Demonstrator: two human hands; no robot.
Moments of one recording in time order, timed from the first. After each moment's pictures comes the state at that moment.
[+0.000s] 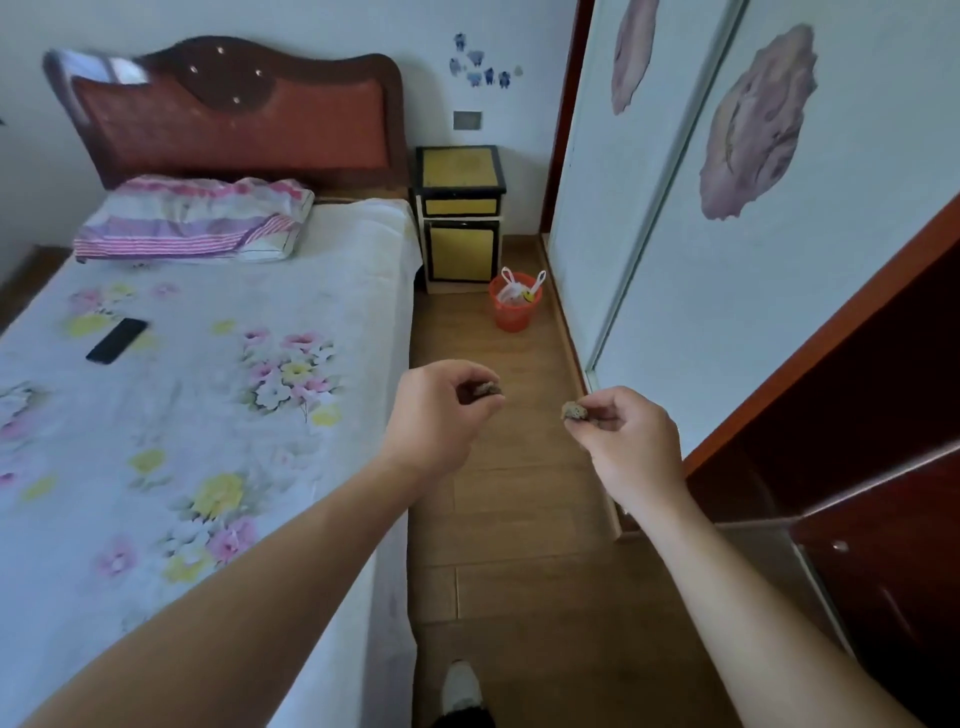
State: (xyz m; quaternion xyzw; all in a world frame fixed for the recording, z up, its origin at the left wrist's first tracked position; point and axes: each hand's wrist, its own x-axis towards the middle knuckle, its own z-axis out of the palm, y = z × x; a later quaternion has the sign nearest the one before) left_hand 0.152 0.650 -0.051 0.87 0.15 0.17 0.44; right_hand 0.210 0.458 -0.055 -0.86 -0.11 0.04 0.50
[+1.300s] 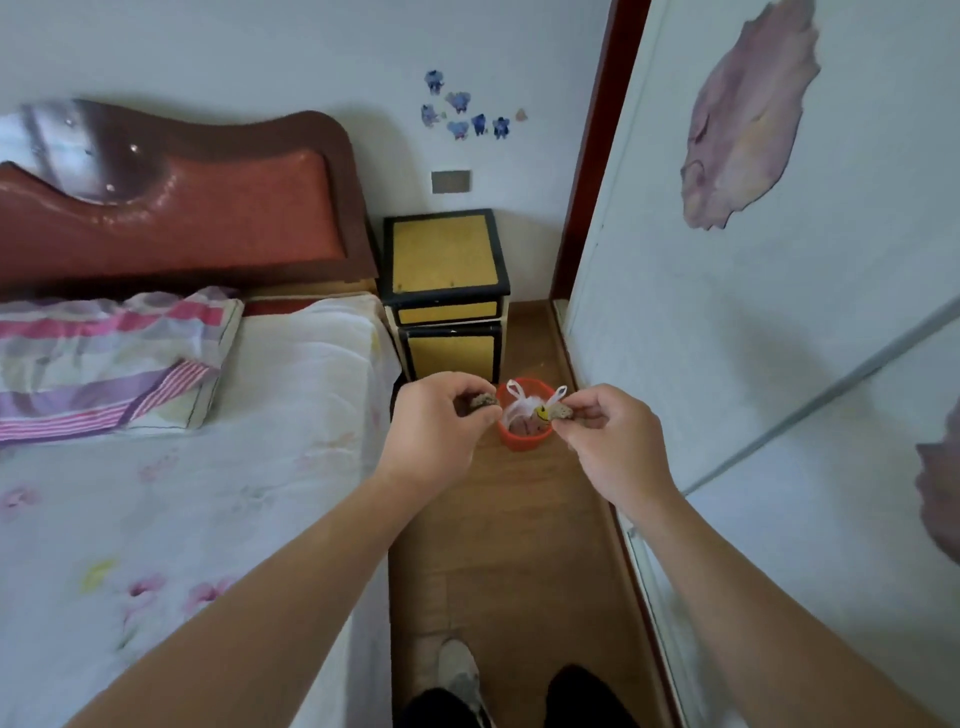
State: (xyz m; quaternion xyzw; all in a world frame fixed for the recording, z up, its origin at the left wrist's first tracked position) left_hand 0.770 0.927 -0.066 0.89 0.17 0.12 0.41; right_hand 0.836 0.750 -0.088 -0.87 -0.10 0.07 0.48
